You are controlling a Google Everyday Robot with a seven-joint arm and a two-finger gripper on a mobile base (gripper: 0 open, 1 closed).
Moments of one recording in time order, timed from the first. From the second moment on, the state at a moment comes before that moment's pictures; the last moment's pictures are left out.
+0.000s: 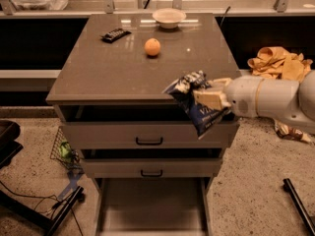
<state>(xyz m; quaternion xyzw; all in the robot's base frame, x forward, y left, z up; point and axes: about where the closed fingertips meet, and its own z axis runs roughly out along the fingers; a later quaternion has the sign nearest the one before) 0.553 -0.122 0.859 -0.37 0.74 0.25 0.51</state>
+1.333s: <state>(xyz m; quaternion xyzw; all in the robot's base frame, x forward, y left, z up) 0.674 -0.113 0.941 -0.38 0.71 0.21 0.55</state>
